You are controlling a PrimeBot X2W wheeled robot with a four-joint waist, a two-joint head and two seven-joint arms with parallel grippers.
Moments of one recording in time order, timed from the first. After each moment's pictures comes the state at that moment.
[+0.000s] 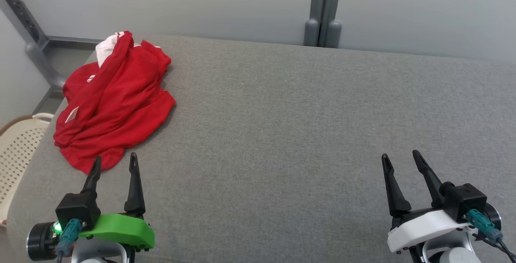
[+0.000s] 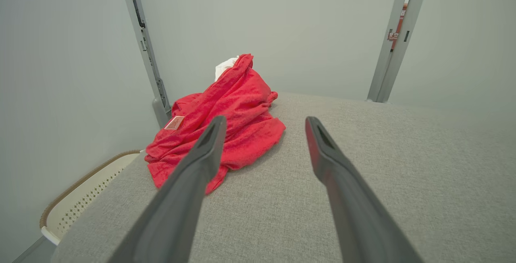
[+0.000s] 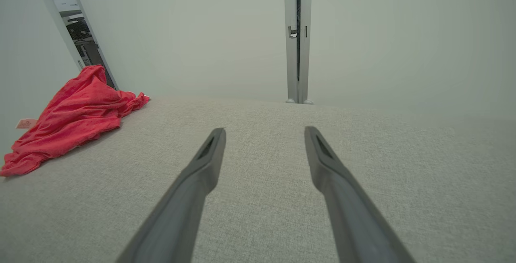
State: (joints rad) left arm -0.02 0.13 -0.06 0.07 -0.21 0.04 -0.10; right arm 0.03 -0.05 0.02 0.07 0.14 0.13 -0.18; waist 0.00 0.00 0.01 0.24
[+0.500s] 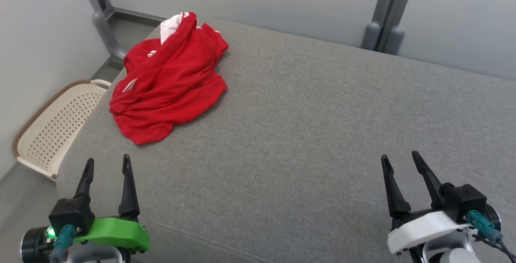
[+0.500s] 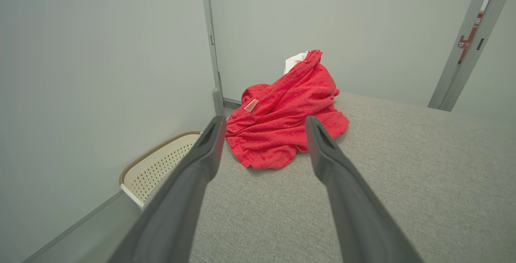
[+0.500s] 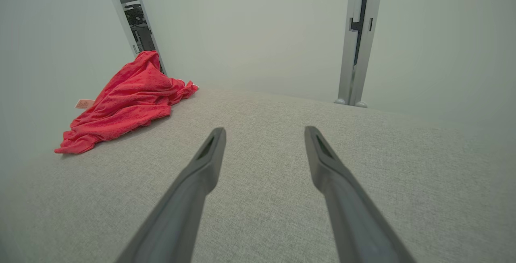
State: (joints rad) left arm -0.01 0.14 -0.06 0.07 -0.22 0.06 -0.13; right arm 0.03 -0.05 0.02 0.07 0.14 0.13 -0.18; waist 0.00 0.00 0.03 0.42
